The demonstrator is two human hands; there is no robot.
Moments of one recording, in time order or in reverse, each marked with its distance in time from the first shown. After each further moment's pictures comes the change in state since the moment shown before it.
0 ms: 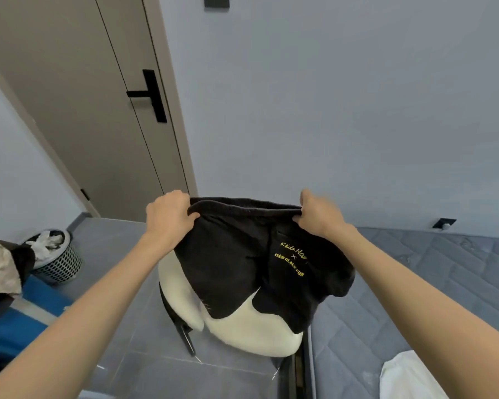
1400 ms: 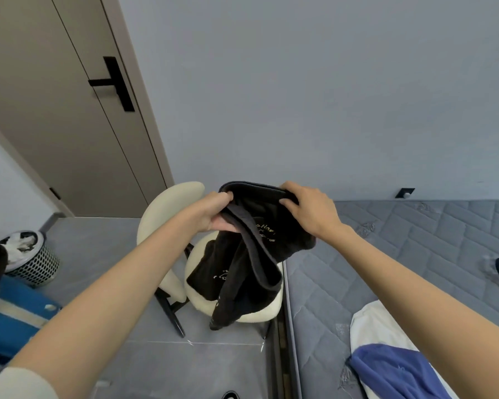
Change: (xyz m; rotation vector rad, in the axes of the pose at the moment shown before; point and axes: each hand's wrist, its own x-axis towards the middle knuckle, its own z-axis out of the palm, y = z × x) left_hand -0.050 0.125 -0.013 -1.338 -0.863 -0.550; right_hand -0.107 0.038 -0.003 0.112 0.217 -0.131
